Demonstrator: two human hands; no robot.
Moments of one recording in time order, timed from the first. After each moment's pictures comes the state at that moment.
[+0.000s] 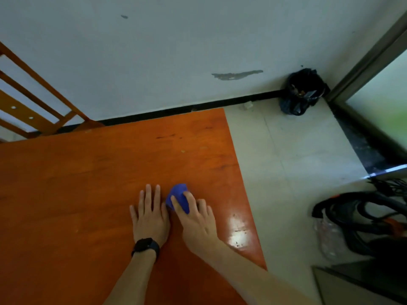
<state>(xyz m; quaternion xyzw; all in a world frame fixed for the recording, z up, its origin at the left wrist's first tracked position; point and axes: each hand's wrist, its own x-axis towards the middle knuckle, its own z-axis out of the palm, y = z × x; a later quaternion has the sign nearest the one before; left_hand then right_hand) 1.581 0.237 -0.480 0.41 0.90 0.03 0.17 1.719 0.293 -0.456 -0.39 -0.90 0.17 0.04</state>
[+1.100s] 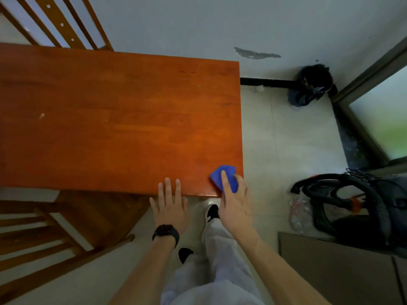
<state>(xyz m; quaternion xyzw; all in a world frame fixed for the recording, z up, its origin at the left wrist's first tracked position) 1.788 0.029 -0.454 0.35 0.90 0.02 0.25 1.934 0.139 -0.434 -0.49 -0.85 0.17 0.07</state>
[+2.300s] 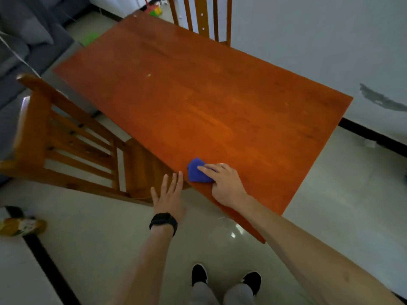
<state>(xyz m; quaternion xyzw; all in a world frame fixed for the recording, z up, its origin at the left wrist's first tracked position) 1.789 0.021 -0.451 0.07 0.97 0.01 0.22 1.799 0.213 -0.445 0.03 -0.95 0.28 -0.10</state>
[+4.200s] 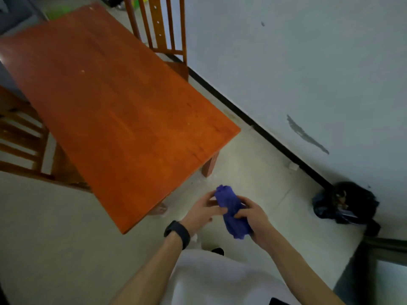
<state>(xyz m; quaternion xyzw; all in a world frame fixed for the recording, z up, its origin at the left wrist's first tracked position) 1.941 0.461 -0.333 -0.08 0.66 0.61 0.44 1.990 0.625 -0.323 -0.39 -0.60 0.67 -0.20</state>
